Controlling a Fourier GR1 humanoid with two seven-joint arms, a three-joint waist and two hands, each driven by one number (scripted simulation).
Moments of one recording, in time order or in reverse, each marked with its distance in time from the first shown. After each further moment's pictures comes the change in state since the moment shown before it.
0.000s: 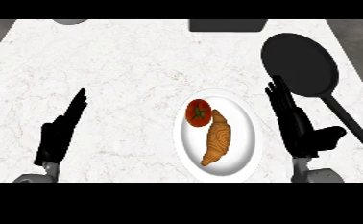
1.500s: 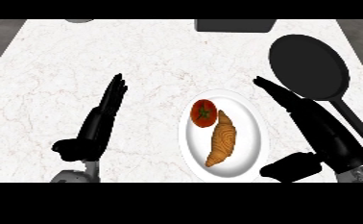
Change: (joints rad) left arm -0.032 -0.227 -0.102 -0.205 0.024 0.001 -0.091; right arm -0.165 -0.397 0.214 -0.499 0.453 0.249 0.676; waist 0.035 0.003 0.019
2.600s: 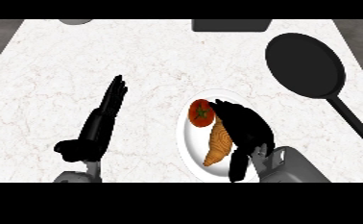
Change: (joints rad) left arm 0.011 -0.036 0.032 0.015 -0.031 -0.027 -0.014; right arm -0.154 0.308 0.229 0.317 0.291 0.345 0.245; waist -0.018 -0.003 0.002
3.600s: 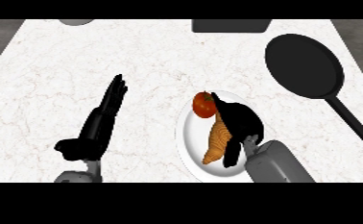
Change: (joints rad) left arm -0.001 -0.033 0.036 -0.002 -0.038 -0.034 0.009; right arm 0.042 0.154 -0.142 0.236 0.247 0.002 -0.203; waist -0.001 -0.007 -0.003
